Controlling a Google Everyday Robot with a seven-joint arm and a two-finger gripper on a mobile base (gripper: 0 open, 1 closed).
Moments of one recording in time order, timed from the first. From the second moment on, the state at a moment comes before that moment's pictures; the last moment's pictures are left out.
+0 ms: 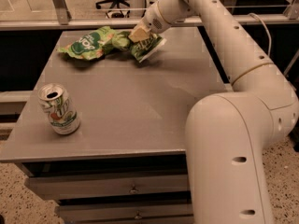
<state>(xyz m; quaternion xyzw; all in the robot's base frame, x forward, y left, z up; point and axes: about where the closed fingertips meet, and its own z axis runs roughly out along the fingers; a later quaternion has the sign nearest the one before) 0.795 0.021 0.899 -0.56 0.71 0.19 0.38</state>
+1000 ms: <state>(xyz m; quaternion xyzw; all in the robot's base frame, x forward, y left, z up) 0.799 0.012 0.902 -0.57 0.71 0.17 0.37</state>
